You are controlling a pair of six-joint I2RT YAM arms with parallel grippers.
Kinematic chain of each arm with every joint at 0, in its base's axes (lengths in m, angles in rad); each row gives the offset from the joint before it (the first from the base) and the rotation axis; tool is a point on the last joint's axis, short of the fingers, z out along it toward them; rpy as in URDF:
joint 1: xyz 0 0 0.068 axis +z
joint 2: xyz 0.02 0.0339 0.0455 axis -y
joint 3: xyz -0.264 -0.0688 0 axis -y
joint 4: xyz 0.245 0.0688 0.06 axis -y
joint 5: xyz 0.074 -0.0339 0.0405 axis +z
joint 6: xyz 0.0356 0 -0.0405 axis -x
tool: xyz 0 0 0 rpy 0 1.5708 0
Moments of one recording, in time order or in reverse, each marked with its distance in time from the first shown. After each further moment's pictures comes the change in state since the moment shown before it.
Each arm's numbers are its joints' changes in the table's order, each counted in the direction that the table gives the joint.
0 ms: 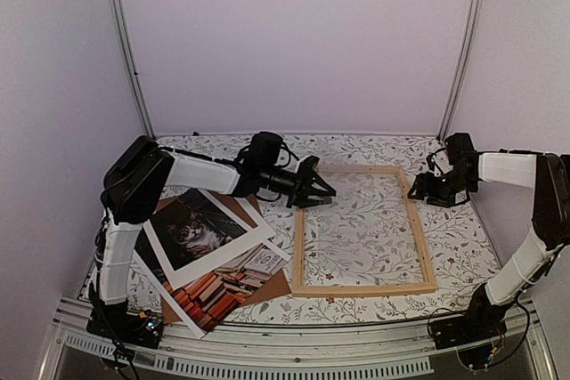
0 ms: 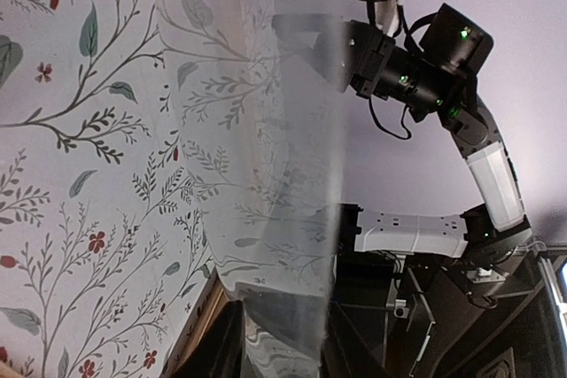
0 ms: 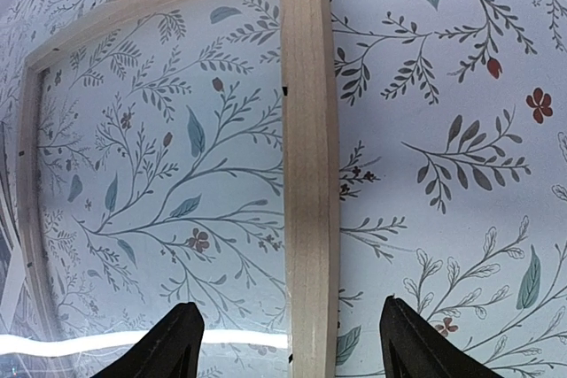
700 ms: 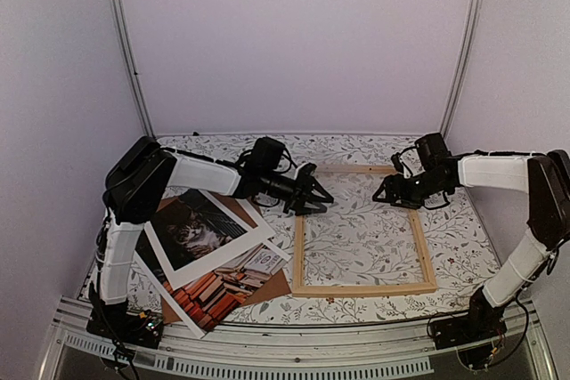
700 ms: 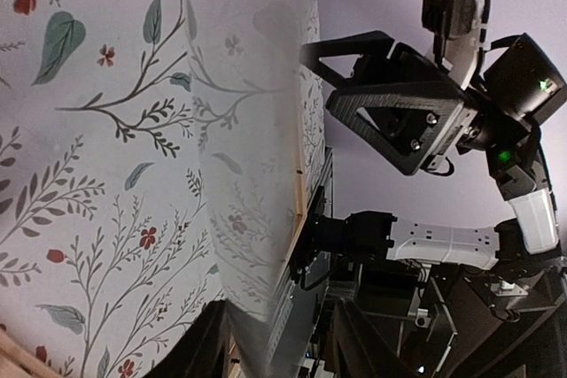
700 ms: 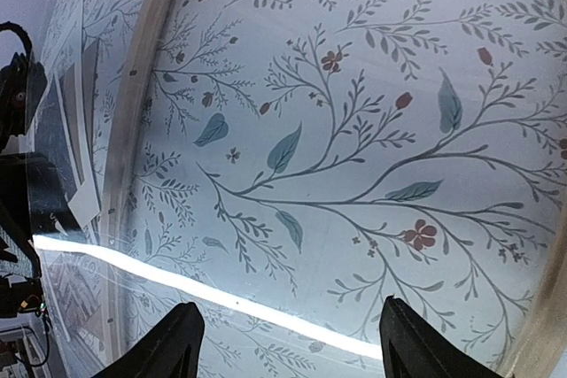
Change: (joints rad) left arm 0.000 -0.014 0.000 -0.116 0.047 -0.092; right arm 0.222 -0.010 0.000 0.103 0.141 -0.083
